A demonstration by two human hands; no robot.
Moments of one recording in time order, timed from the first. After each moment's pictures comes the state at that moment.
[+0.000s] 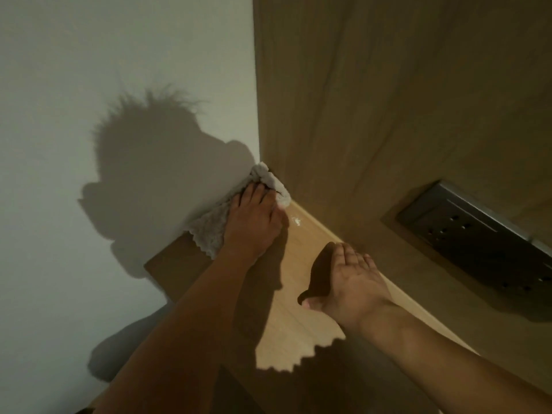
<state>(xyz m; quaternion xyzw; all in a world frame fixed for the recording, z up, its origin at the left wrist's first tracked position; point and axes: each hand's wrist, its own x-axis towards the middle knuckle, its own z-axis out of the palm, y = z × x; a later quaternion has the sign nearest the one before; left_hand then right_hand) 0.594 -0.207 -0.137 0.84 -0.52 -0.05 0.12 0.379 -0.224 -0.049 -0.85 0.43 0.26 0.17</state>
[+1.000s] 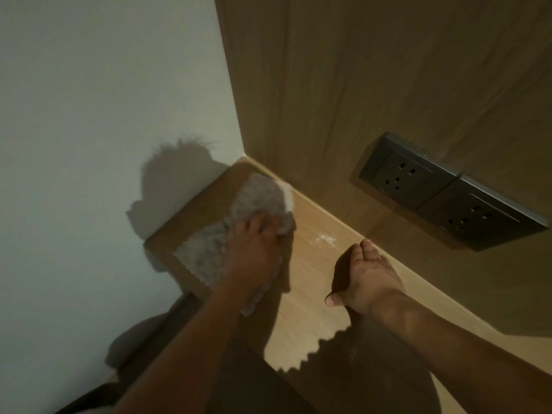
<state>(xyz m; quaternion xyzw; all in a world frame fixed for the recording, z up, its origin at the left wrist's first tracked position) 0.518 -0.118 -0.131 0.82 -0.56 -0.06 0.08 0.308 -0.201 -0.054 -0.80 0.50 0.27 0.21</state>
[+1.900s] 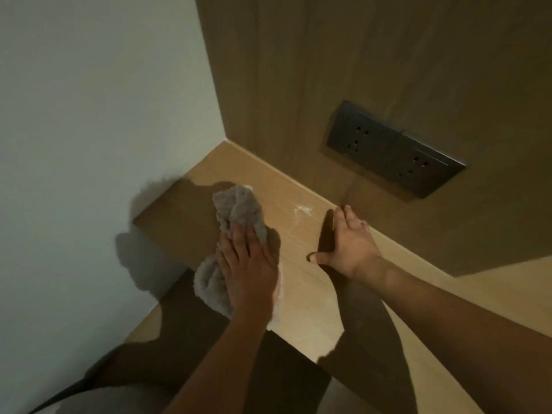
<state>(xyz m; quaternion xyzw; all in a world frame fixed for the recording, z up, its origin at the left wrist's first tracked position) 0.413 -0.051 -0.137 0.90 -0.42 -0.10 0.11 0.276 -0.179 -0.043 -0.81 0.52 0.13 0.24</state>
